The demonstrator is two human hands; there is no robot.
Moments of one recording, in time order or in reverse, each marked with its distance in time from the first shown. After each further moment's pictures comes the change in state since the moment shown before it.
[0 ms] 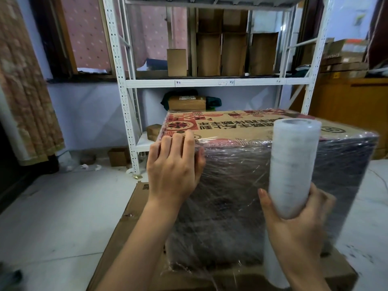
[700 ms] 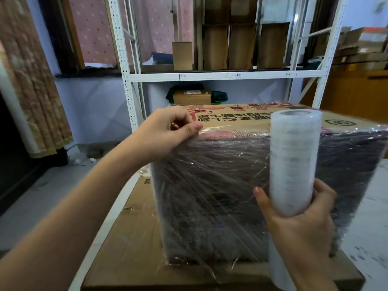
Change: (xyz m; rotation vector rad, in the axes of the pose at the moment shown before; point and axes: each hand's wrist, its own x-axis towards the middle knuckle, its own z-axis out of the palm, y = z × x) left_hand 0.062 -0.028 -0.024 -0.900 -0.715 -0.226; right_hand 0.011 0.017 -0.006 0.093 -0.110 0.072
